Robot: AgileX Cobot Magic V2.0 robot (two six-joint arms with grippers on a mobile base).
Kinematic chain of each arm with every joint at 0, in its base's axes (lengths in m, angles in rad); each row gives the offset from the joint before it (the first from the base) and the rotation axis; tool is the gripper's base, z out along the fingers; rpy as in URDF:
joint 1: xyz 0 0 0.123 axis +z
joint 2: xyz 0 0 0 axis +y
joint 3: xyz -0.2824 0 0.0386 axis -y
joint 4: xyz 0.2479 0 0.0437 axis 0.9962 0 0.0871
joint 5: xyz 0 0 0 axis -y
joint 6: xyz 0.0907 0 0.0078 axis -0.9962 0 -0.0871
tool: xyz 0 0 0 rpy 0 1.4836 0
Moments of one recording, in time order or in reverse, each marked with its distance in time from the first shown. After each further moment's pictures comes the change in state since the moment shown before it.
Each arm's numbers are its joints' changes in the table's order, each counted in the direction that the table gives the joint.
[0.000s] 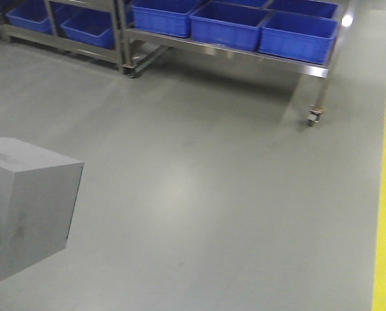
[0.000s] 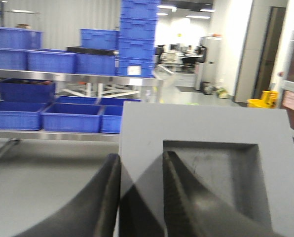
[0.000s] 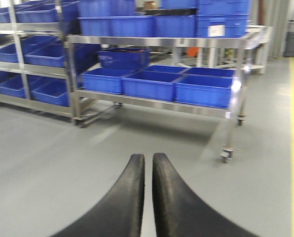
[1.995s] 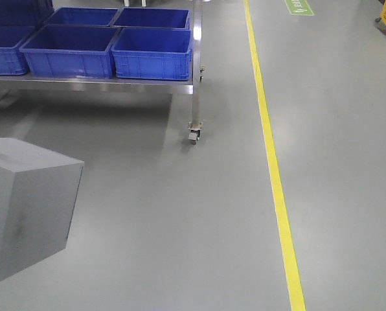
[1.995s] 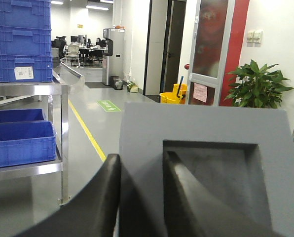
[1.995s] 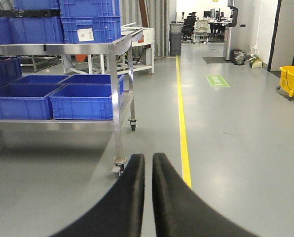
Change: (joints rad) left arm 0.000 0.000 0.000 0.000 0.000 0.000; right arm 0.000 0.000 0.000 0.000 0.000 0.000
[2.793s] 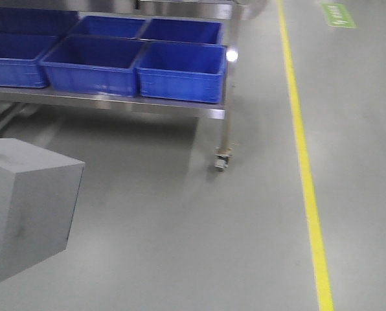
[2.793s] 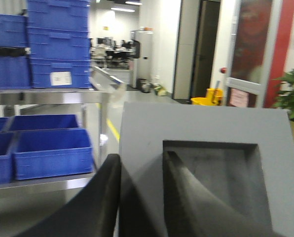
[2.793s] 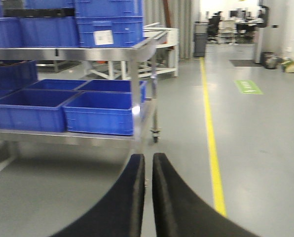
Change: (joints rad) left arm 0.000 0.000 0.000 0.000 -0.001 0.000; right arm 0.000 0.000 0.000 0.000 0.000 0.000
